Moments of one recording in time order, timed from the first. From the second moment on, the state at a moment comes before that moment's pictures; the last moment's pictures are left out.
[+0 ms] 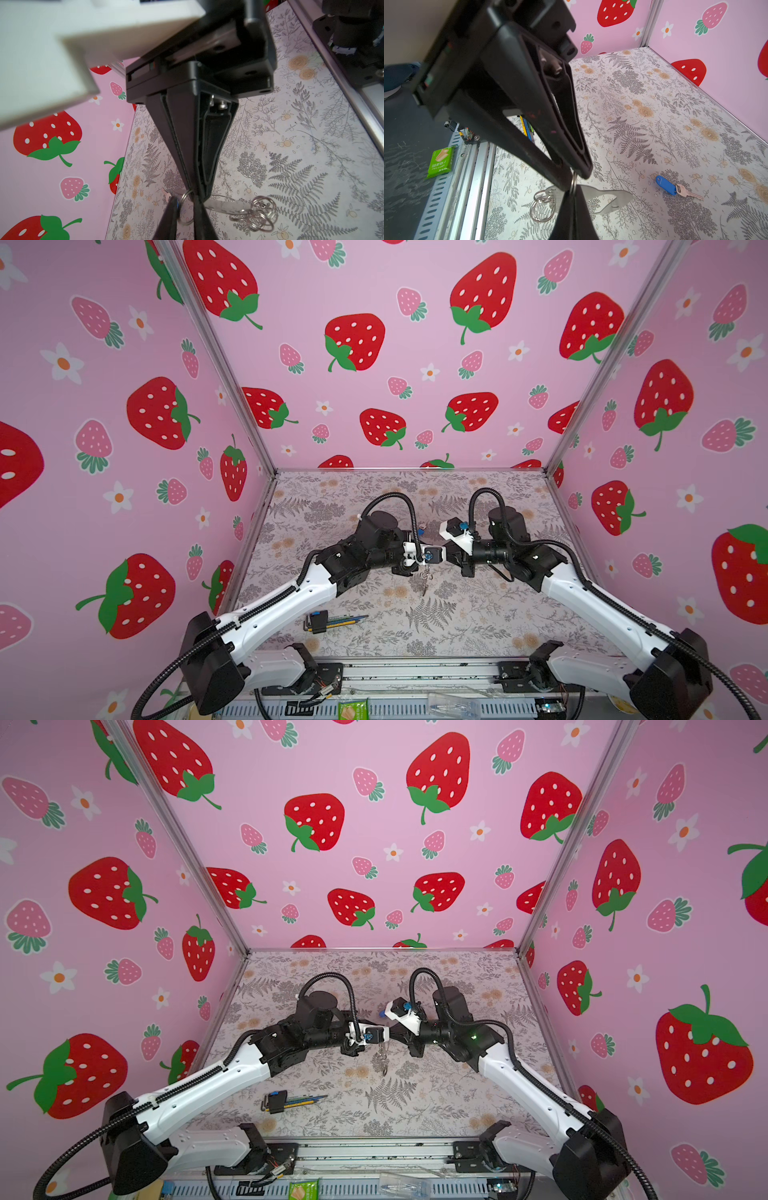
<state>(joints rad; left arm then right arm) -0.81 1.26 1.05 -0.29 0.30 0.91 0.66 1.16 0.90 -0.29 -0.73 -0.38</state>
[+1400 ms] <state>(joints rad) -0.60 1.26 0.93 0.15 0.84 0.39 0.62 1.00 0.76 -0.01 -0.71 -0.31</state>
